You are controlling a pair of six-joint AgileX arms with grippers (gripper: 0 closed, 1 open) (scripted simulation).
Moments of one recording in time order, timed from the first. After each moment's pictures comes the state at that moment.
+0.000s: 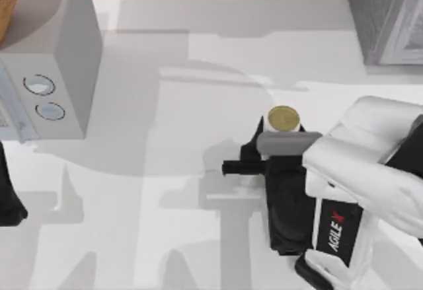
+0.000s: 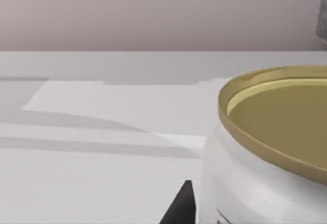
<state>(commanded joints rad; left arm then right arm) 0.00 0.00 0.00 0.00 0.00 0.00 0.79 2.48 0.77 1.70 0.82 0.01</state>
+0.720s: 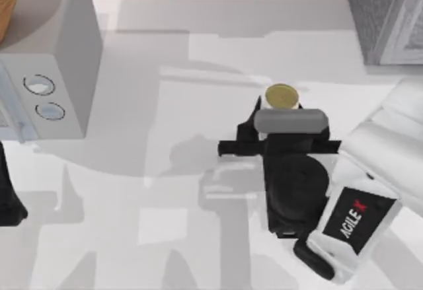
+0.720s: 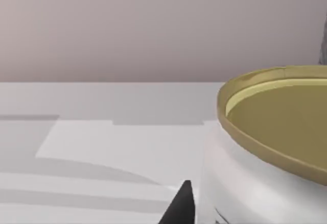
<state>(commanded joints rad) 0.00 0.00 0.00 0.00 0.00 0.00 0.78 2.31 0.76 1.55 0.82 0.01</state>
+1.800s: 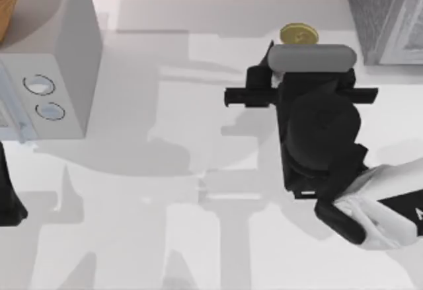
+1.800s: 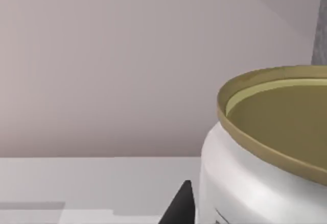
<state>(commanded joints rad) 0.00 0.00 0.00 0.00 0.00 0.00 0.79 1.85 0.74 1.11 0.82 0.02</state>
